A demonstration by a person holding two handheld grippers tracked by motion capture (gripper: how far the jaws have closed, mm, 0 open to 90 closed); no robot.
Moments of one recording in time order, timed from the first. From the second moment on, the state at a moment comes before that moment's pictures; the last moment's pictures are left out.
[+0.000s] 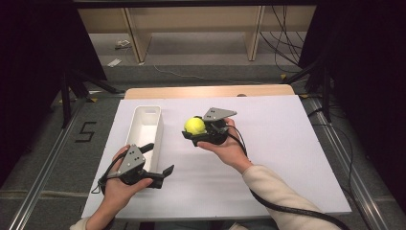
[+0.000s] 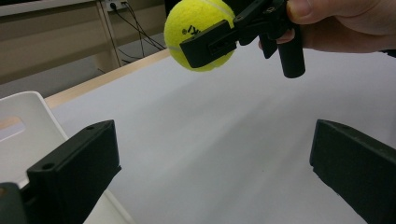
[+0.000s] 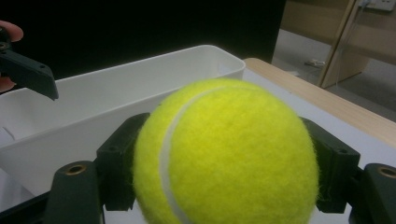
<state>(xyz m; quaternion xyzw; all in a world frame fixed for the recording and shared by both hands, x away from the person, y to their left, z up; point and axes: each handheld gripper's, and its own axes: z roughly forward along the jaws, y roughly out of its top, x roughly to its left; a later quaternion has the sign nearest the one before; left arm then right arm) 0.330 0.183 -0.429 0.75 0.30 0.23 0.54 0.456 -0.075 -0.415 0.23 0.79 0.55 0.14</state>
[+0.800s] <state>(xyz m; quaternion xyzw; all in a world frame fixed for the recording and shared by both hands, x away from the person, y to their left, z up) 0.330 0.182 -0.429 0.75 0.30 0.23 0.54 0.458 -0.066 -0.416 0.22 0.80 0.55 0.13</state>
